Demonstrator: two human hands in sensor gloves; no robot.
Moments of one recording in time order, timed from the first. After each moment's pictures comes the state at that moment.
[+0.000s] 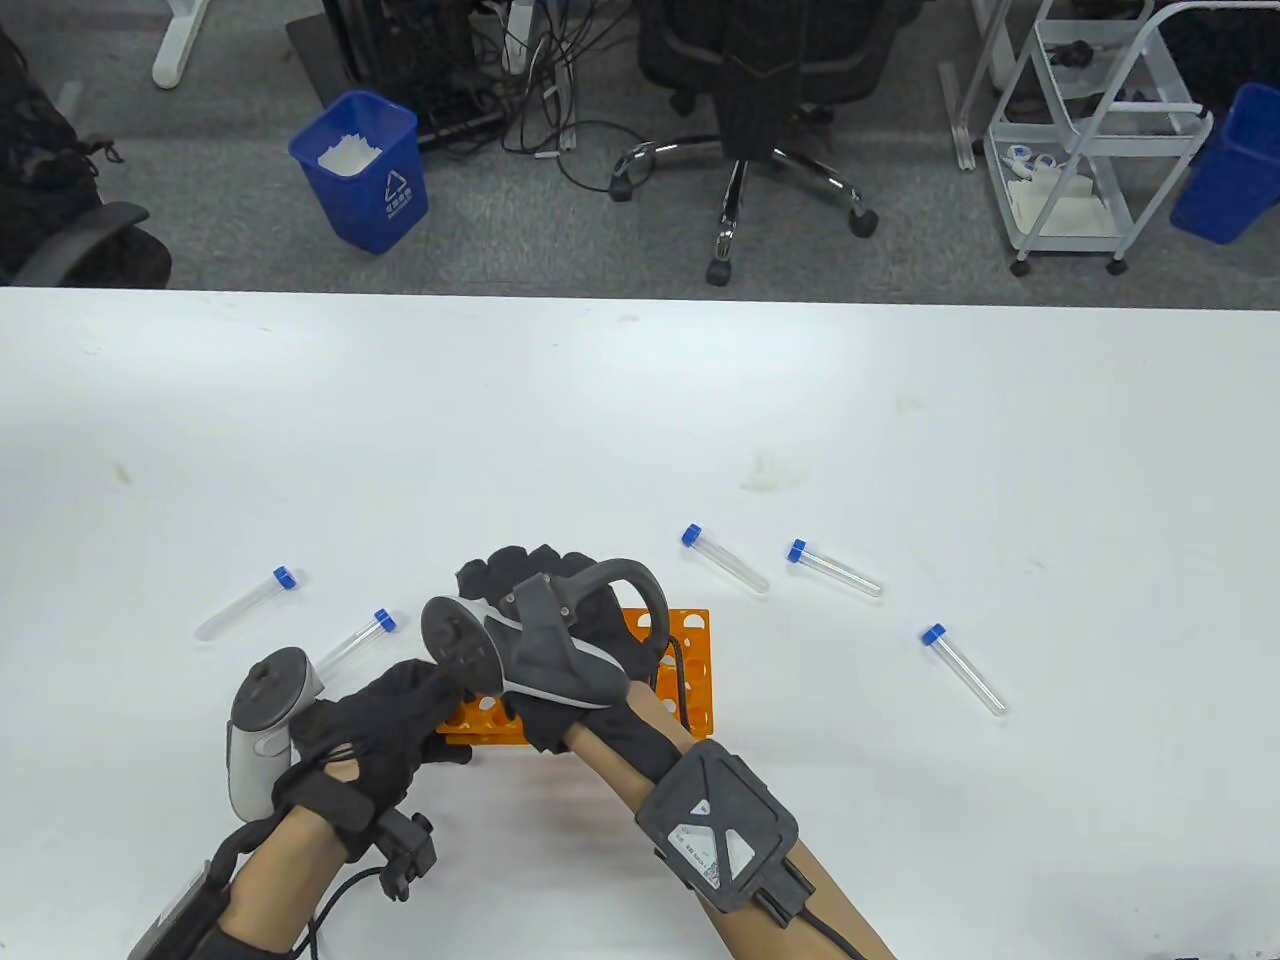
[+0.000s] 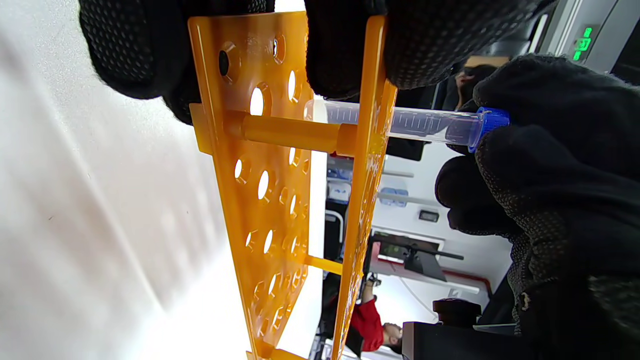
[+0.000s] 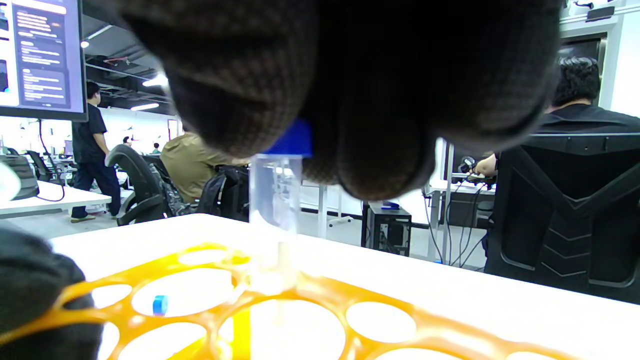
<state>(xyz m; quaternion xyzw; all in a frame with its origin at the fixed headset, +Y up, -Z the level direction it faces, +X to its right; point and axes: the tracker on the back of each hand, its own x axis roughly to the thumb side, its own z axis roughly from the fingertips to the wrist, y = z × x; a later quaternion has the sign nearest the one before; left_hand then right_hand) -0.267 -0.742 -0.171 -0.23 0.01 0.69 0.68 -0.091 -0.583 -0.213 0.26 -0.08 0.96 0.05</state>
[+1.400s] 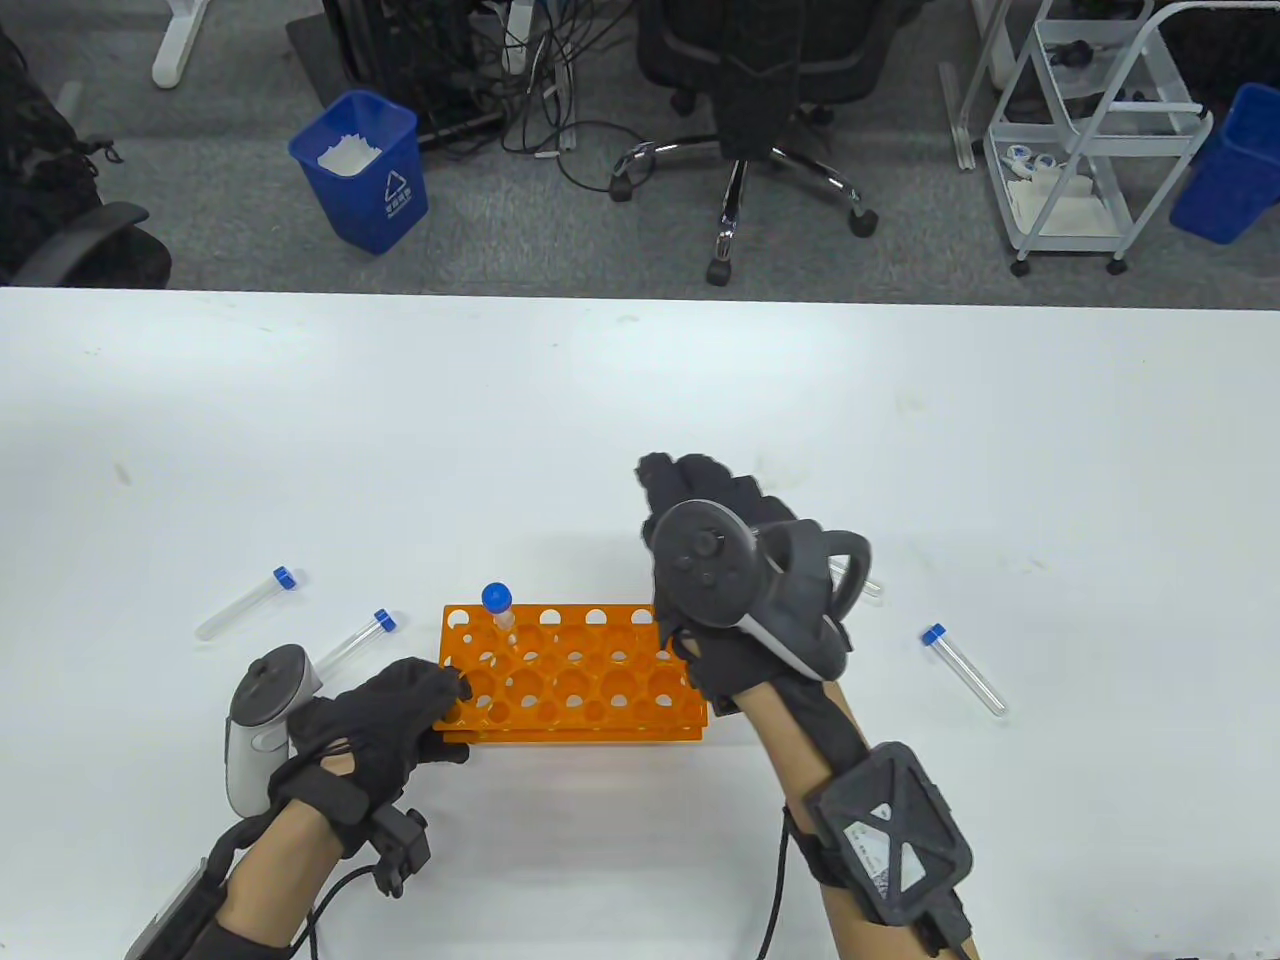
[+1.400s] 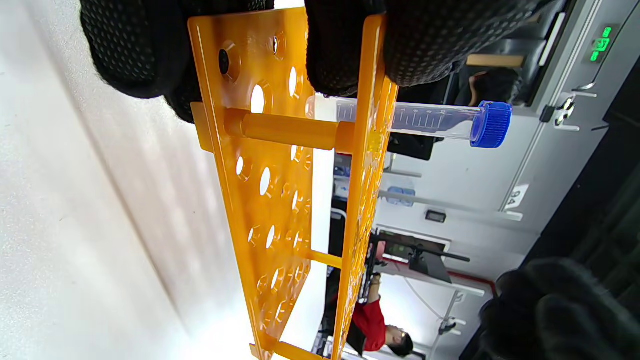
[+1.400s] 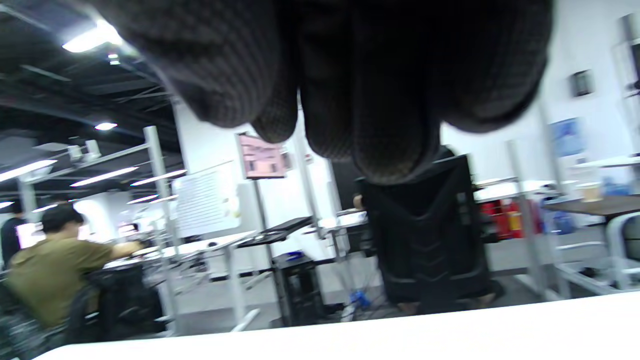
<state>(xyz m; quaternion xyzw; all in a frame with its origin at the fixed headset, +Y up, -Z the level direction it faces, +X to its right) -0.269 -0.743 -0.173 -0.25 0.02 0.70 0.67 0.066 -0.529 -0.234 0.06 -0.14 0.98 0.16</state>
